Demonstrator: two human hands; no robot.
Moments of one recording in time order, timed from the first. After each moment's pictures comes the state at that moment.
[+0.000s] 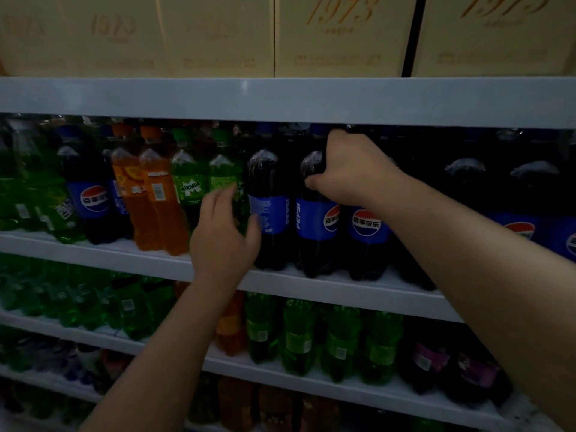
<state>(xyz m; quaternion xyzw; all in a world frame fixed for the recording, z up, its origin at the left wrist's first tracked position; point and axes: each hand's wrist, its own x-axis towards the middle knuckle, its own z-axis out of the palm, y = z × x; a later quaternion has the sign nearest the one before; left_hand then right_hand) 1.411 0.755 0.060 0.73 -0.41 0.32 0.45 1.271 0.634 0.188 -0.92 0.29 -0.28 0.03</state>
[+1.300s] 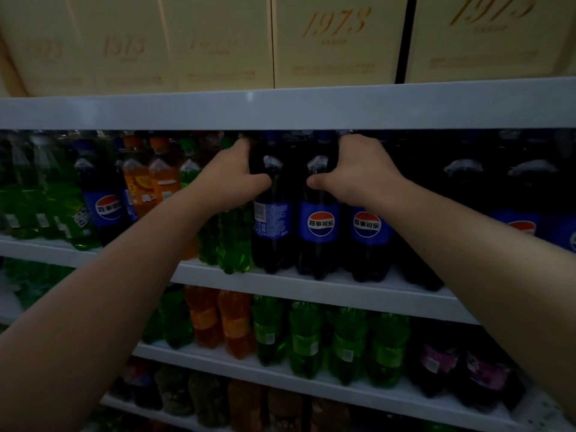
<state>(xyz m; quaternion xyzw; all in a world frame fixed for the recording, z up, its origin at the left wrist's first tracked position) 1.444 0.743 0.171 0.77 -0.53 0.07 0.35 1.264 0.629 0.186 -0.89 0.30 -0.32 0.11</state>
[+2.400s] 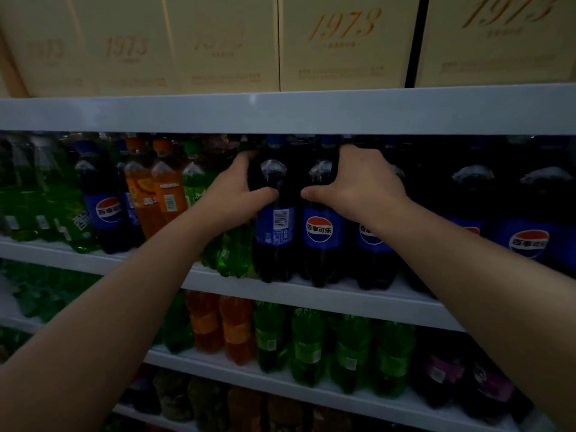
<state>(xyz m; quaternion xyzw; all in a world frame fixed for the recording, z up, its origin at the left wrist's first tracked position) 1.458 0.734 0.140 0.73 -0.51 0.02 0.46 1.274 0.629 0.171 -0.87 0.33 -0.35 0.07</state>
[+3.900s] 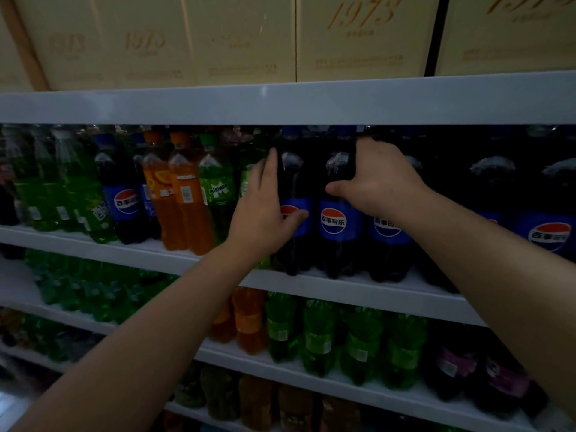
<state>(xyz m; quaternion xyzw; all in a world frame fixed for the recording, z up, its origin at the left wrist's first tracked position) 1.424 0.734 0.094 0.73 -0.51 0.23 0.39 1.270 0.630 0.171 -0.89 0.30 -0.33 0.04</state>
